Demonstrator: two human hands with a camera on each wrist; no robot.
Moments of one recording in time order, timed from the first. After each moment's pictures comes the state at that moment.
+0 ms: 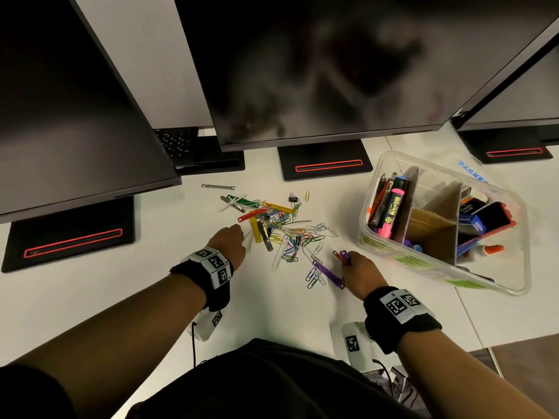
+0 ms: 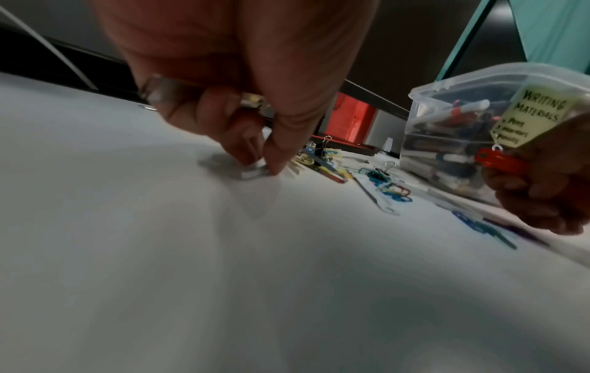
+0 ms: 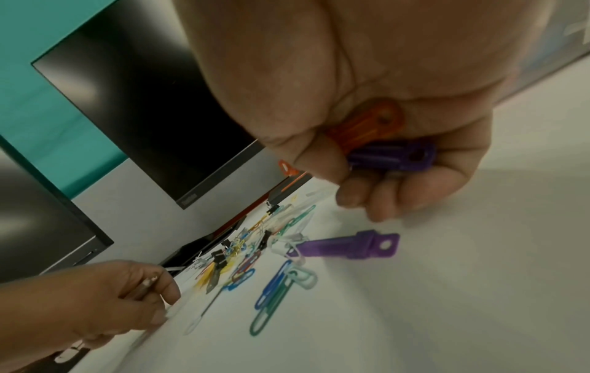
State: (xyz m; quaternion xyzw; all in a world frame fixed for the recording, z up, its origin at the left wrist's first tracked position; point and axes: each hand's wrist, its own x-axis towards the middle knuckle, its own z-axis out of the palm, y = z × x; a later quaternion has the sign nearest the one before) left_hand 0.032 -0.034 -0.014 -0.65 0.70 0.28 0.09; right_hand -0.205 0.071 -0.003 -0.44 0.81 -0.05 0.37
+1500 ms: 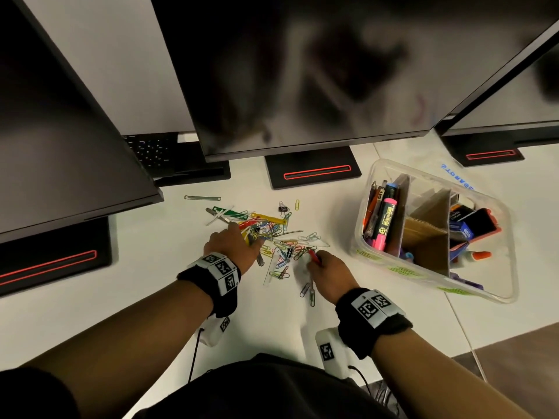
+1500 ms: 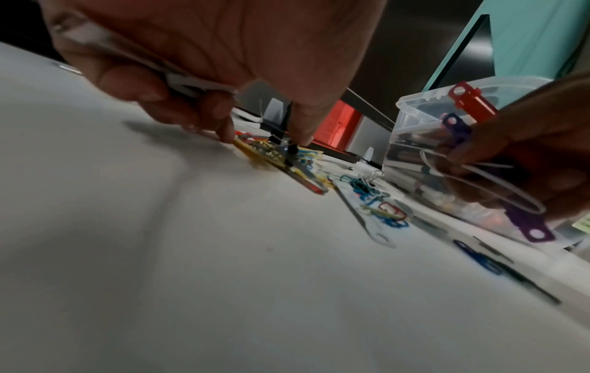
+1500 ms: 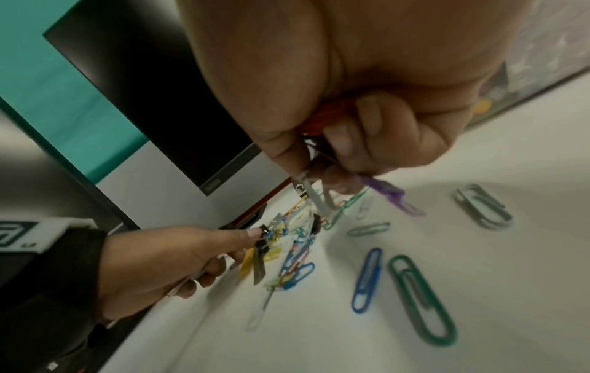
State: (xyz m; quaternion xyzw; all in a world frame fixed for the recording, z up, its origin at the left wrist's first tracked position) left_hand 0.004 -0.057 -0.024 -0.67 0.68 0.28 0.07; right_hand -0.168 0.044 0.005 -0.46 0.79 -0.10 0.39
